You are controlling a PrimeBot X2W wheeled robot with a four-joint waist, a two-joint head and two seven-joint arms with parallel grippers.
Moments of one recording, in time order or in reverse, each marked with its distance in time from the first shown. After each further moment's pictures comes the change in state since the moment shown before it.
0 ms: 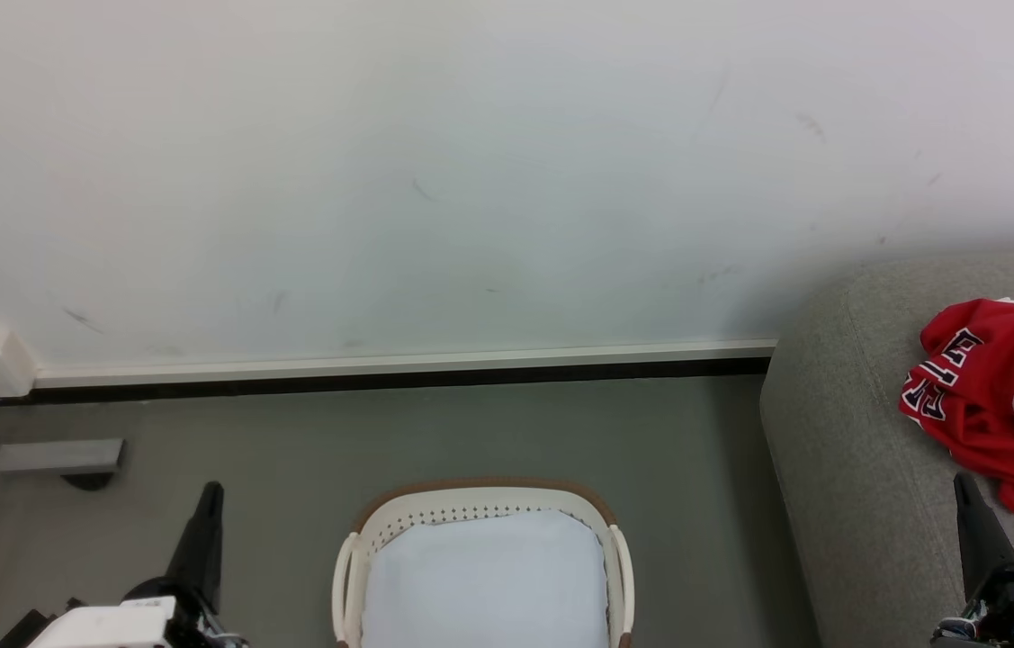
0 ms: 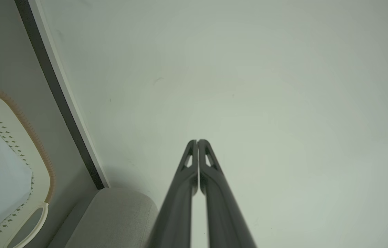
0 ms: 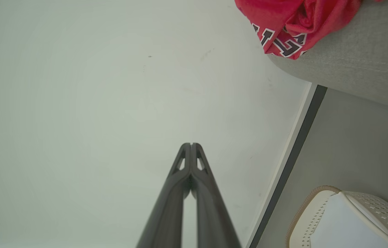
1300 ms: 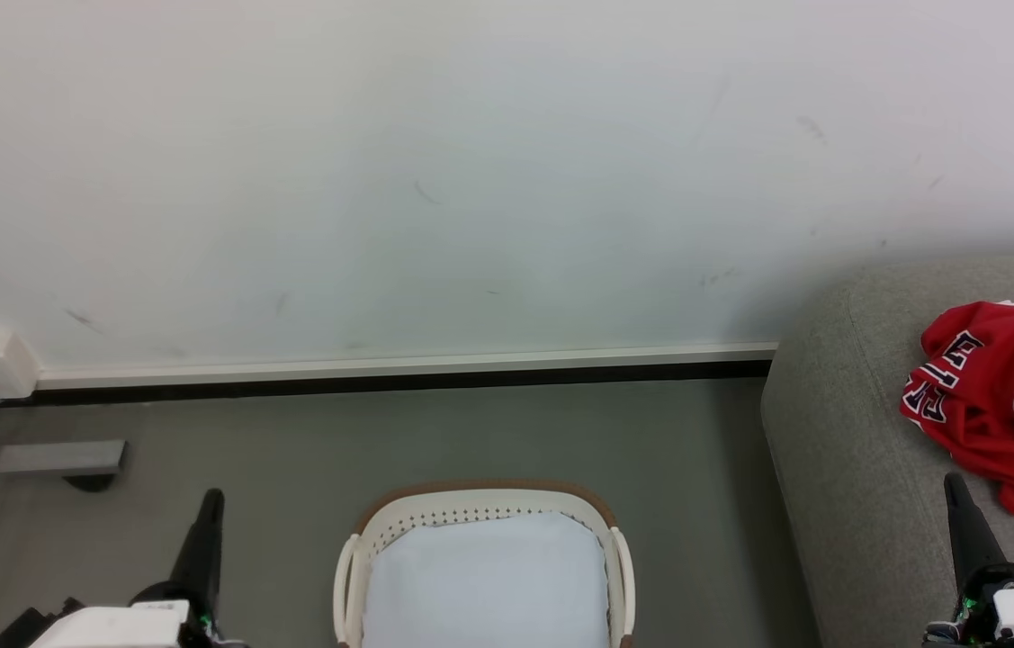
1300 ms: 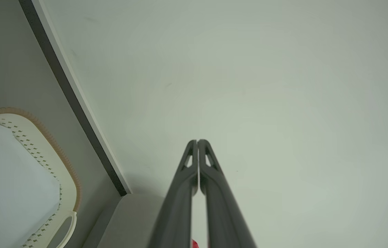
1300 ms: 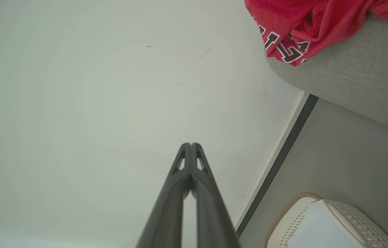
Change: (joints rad) left arm 0.003 0.008 -0.011 0.015 0.119 0.000 -0.034; right arm 0.000 -0.009 0.036 0.006 -0.110 0.000 -0.039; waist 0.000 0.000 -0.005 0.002
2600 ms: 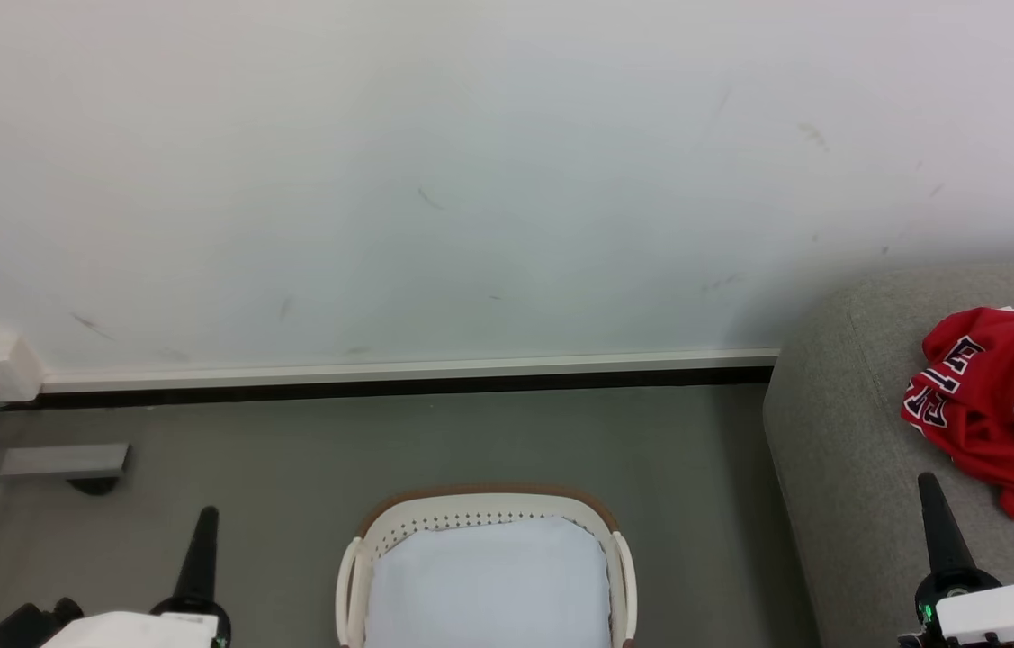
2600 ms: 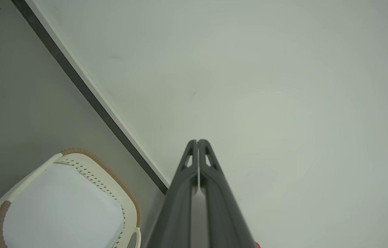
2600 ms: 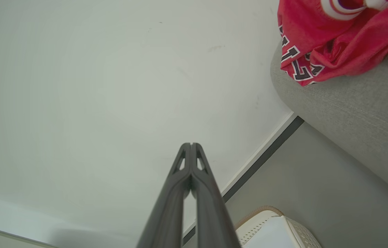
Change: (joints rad) left arm 0.007 0.020 -0.022 0.042 0.300 0.000 -0.088; right arm 0.000 -0.022 0.089 0.010 -0.266 0.000 -0.091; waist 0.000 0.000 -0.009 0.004
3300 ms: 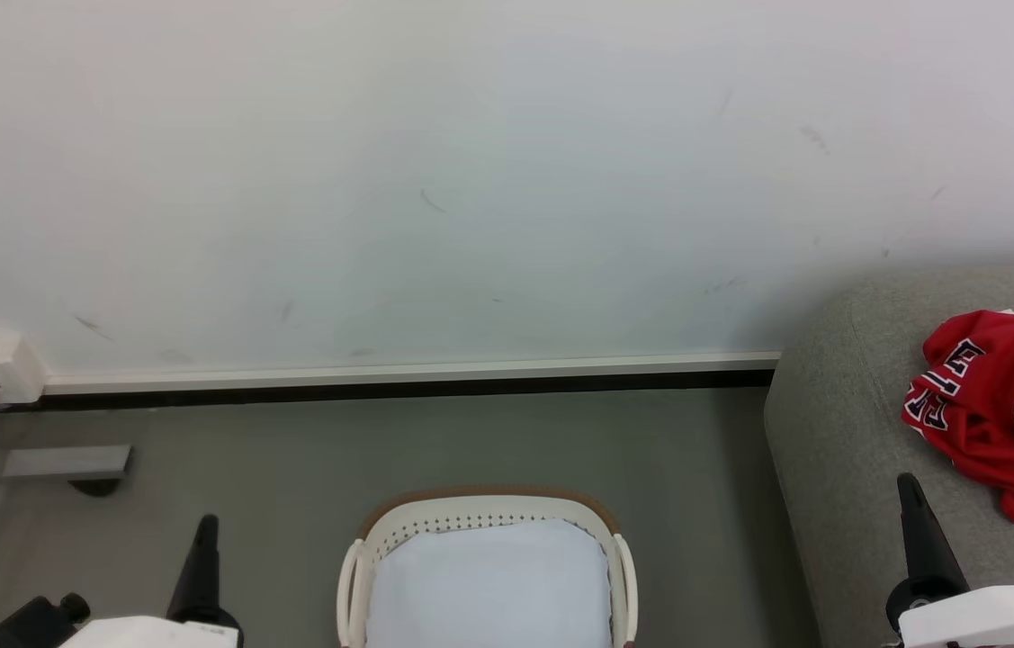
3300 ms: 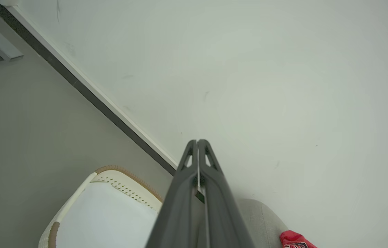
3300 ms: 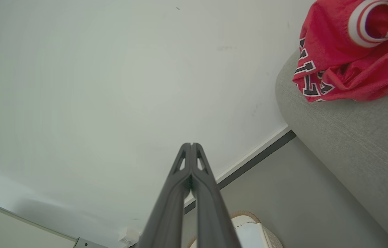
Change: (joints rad) left arm 0.005 0.012 -0.020 0.026 0.213 0.000 -0.061; right arm 0.000 -0.011 0.059 0.010 -0.190 0.000 -0.058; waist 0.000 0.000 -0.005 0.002
